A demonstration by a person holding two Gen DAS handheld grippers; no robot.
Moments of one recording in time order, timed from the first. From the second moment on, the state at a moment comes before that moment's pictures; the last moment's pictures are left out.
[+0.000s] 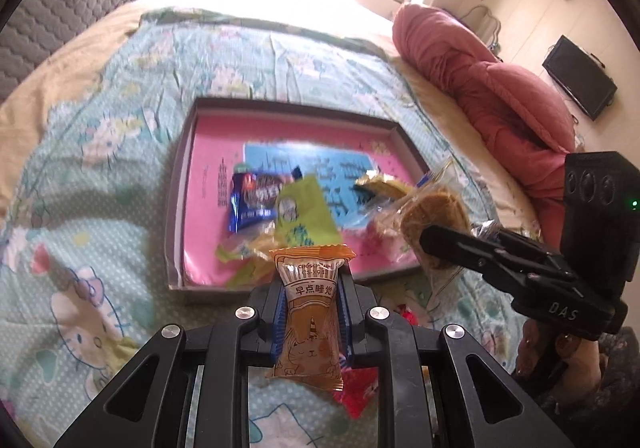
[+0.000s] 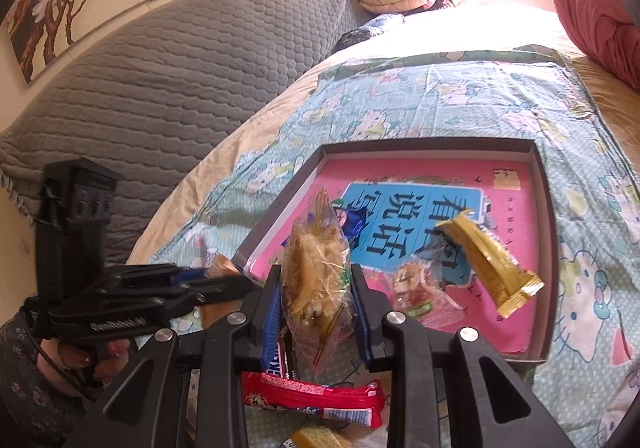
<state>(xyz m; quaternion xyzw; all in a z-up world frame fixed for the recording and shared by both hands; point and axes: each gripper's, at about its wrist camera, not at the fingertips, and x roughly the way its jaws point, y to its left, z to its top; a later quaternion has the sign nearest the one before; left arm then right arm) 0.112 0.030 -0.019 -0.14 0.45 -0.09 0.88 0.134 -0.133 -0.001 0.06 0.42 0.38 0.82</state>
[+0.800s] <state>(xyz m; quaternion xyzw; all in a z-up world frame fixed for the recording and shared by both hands) 0.158 0.004 0.035 -0.13 0.39 -0.10 0.91 0.172 -0.211 0.029 0.15 0.38 0.31 0.86</state>
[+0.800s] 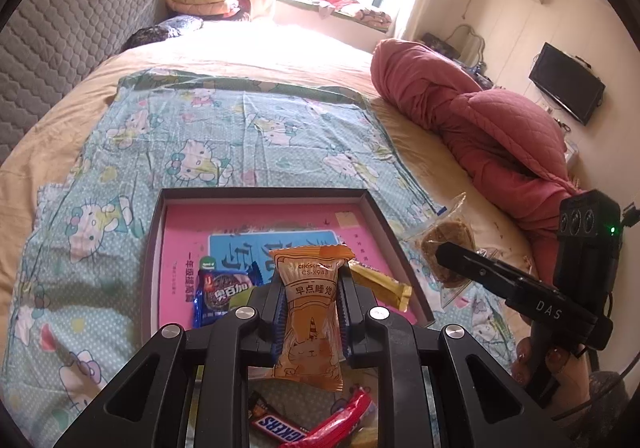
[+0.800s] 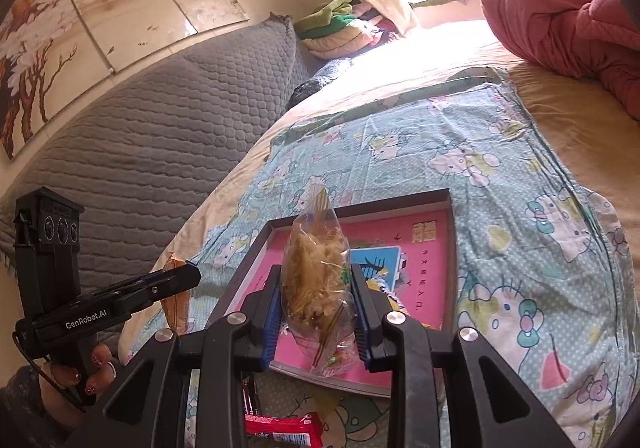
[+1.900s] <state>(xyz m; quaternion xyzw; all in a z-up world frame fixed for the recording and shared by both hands) 0.190 -0.022 -0.027 -0.11 0.44 -0.08 0.89 0.180 -0.204 0.011 0.13 0.41 0.31 0.85</state>
